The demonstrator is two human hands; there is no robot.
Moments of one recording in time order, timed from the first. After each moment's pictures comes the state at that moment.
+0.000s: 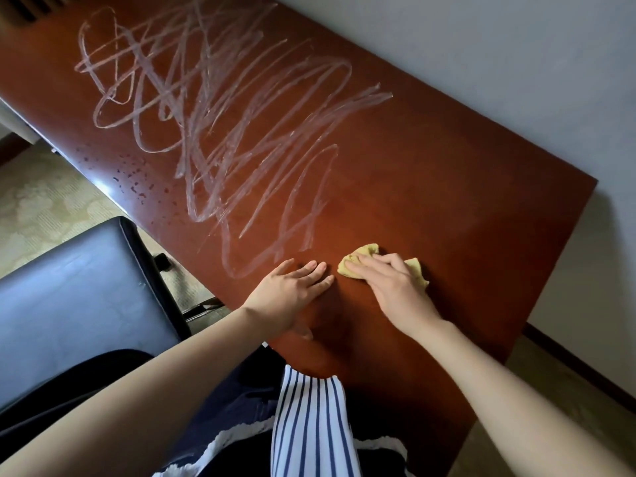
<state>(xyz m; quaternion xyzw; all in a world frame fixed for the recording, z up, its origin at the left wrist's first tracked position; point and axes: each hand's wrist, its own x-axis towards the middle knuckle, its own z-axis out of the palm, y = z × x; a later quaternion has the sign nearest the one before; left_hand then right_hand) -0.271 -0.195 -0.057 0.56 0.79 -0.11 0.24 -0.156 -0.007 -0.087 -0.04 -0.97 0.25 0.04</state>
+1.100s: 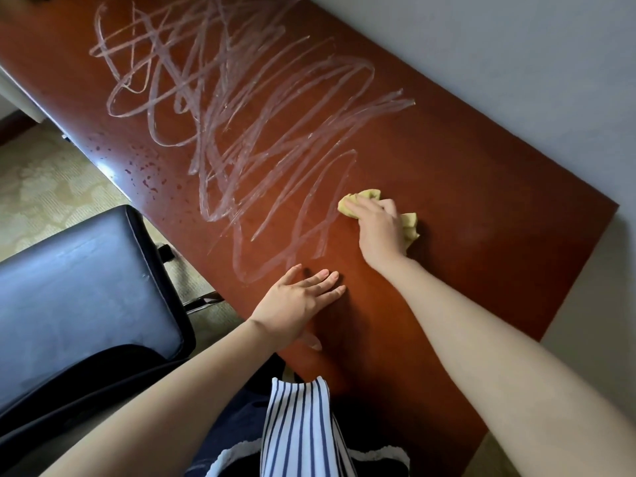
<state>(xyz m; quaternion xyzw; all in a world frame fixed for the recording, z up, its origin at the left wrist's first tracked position) -0.274 -0.203 -0.066 0.54 0.79 -0.07 0.26 -0.279 -0.004 -0.093 -0.18 -0.96 0.20 0.02</state>
